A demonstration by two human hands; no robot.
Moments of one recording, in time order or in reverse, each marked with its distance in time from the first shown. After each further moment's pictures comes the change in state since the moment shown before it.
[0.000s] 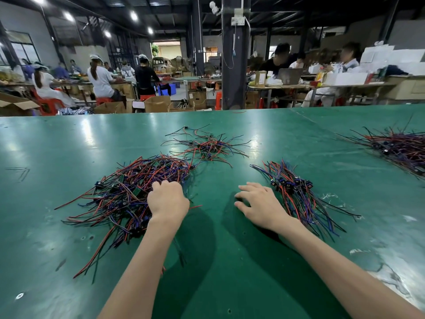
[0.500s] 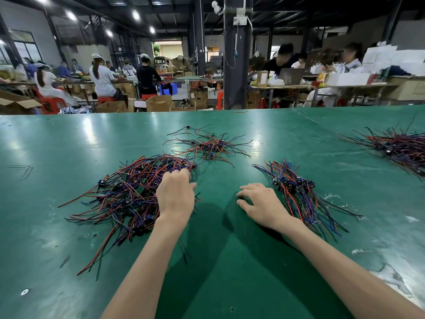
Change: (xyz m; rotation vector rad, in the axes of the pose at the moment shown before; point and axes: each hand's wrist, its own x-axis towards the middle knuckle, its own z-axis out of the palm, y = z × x) left_hand -0.003 0.006 -0.001 -0.300 0.315 0.113; right_hand -0.004 -0.003 -0.002 0.073 0.035 0.013
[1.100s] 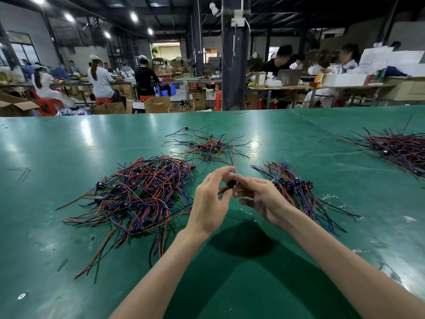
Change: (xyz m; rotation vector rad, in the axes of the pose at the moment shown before) left_hand -0.030 0.042 0.018 -0.862 0.007 0.375; right_hand 0.001 -0.019 -0.028 1.488 -0.105 0.255
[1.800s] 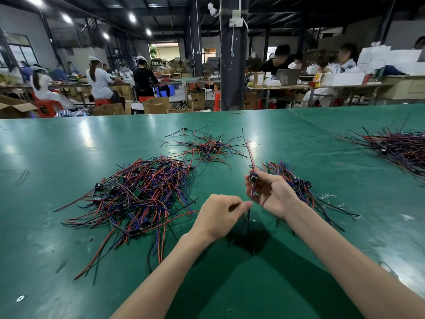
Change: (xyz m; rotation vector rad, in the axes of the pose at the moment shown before) left_hand -0.010 -0.004 0.013 0.154 -0.359 -0.174; right_hand 0.006 -0.013 -0.019 0.433 0.182 0.169
